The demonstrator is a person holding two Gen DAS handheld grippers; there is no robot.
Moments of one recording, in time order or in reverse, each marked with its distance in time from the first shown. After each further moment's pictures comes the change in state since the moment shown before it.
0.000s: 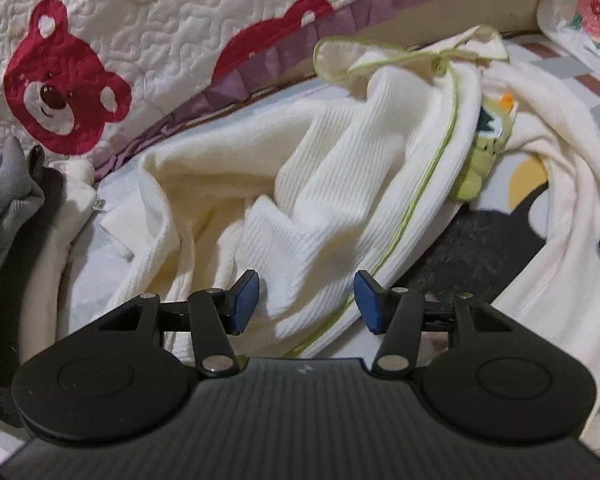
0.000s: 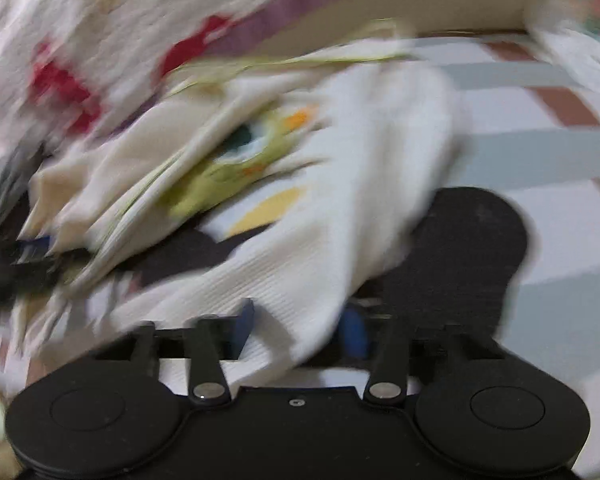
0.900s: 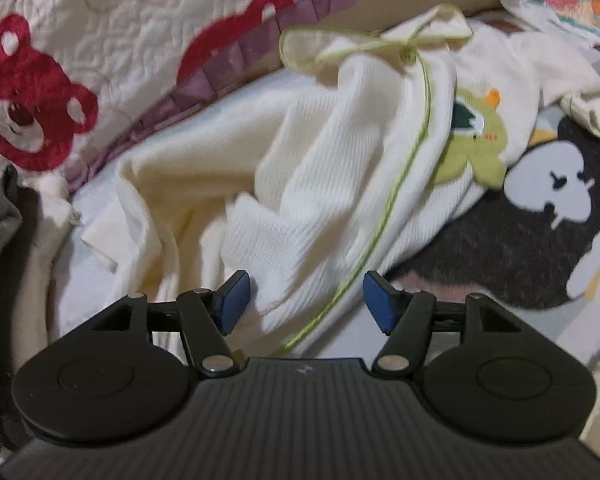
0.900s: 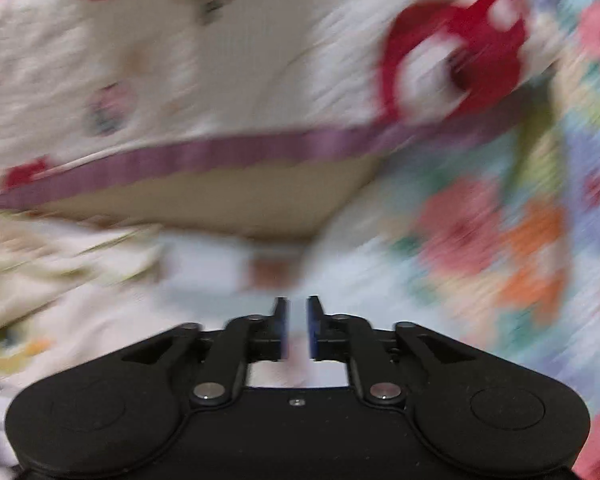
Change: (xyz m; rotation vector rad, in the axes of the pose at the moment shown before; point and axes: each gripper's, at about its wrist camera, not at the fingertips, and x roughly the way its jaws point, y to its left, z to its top) left arm -0.001 0.003 -0.003 0.099 0.029 -0.083; right arm -0.122 -0.149 0.129 -0.104 -0.248 -0.388
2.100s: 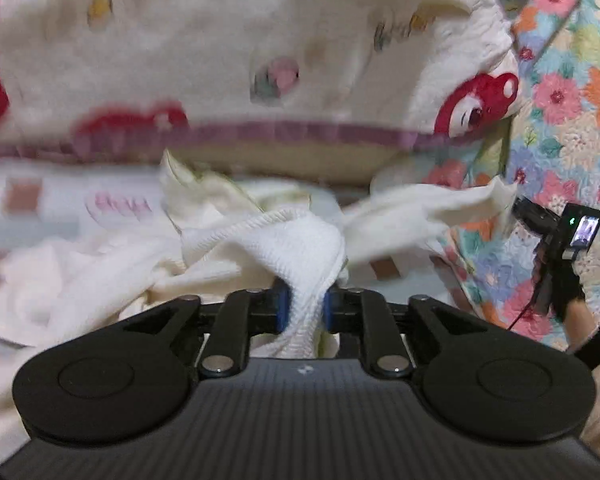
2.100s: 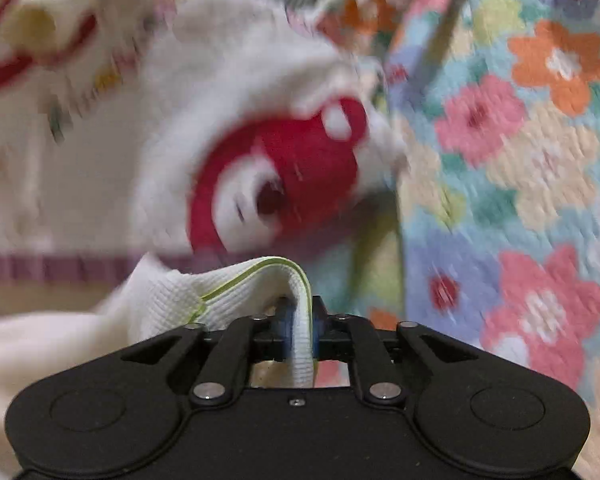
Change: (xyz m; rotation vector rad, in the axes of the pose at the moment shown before) left arm -0.110 -0.002 0.120 -0.454 -0.153 -0.526; right arm -0.022 -0.093 0.033 -0.045 -0.308 -0.466
